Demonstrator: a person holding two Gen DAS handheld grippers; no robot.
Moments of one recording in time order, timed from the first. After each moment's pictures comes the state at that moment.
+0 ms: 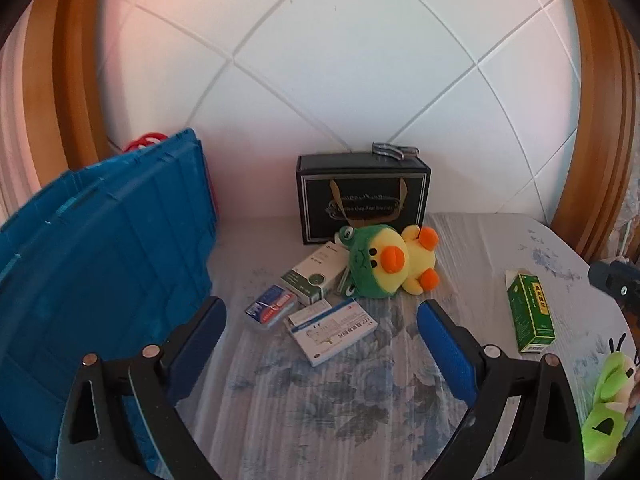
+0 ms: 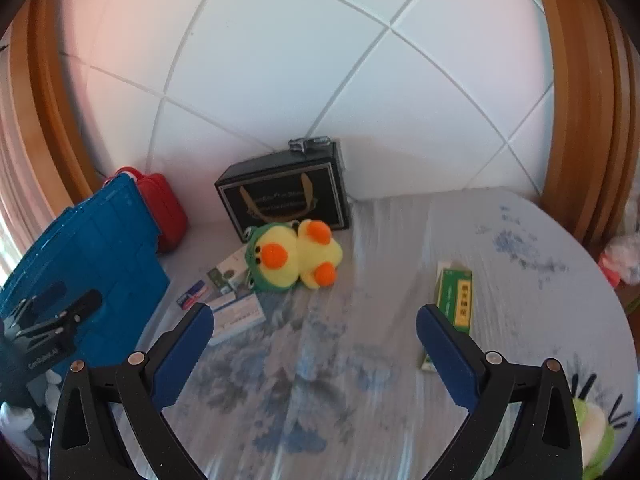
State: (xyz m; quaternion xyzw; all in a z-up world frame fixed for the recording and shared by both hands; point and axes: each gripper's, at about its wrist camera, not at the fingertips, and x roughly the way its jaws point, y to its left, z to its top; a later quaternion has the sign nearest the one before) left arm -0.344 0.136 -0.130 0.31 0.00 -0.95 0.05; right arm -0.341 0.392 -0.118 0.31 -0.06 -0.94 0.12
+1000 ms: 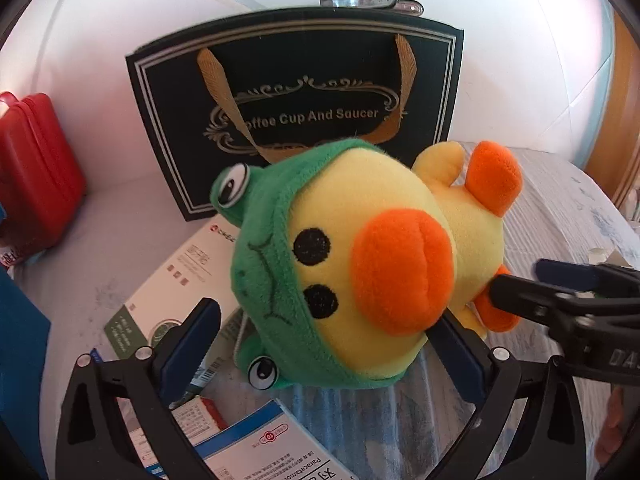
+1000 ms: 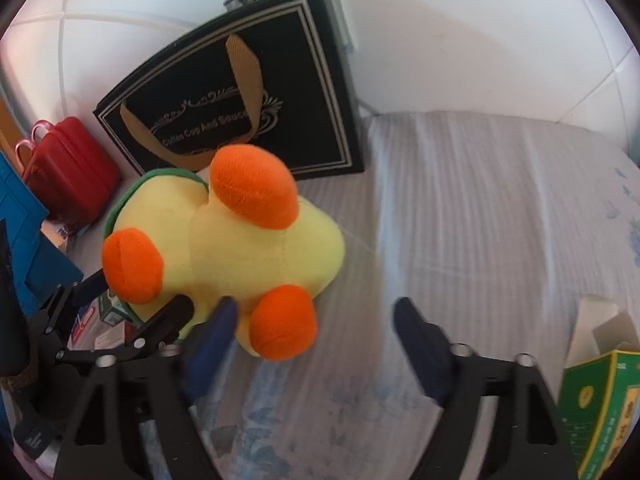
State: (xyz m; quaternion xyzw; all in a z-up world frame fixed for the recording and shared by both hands) left arm -0.595 0.180 -0.318 0.40 -0.03 -0.92 -0.02; right arm -0.594 0.344 -0.307 0.46 -0.07 -0.87 0.16
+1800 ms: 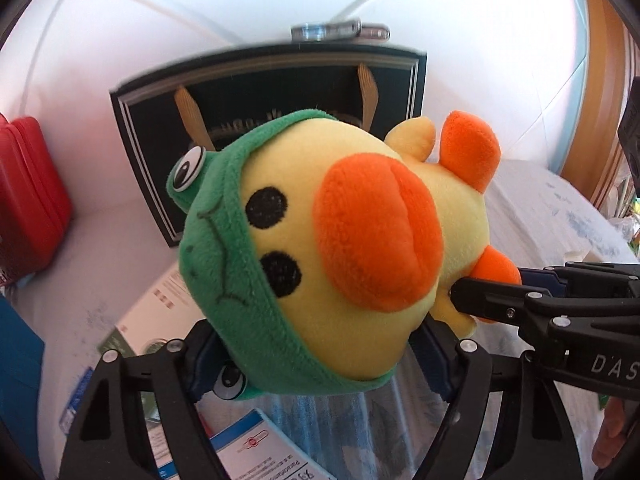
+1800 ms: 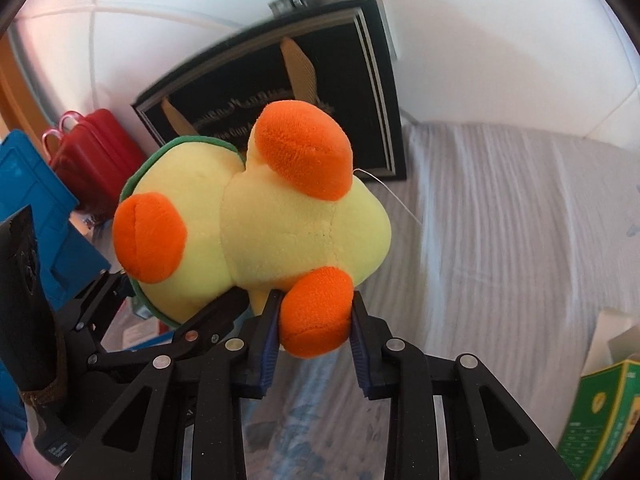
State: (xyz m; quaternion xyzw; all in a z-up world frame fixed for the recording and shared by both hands) left arm -0.575 0.204 -0.292 0.36 -0.03 -0.93 -0.06; right arm -0.574 0.325 -0.283 0.44 -0.06 -0.87 0.20
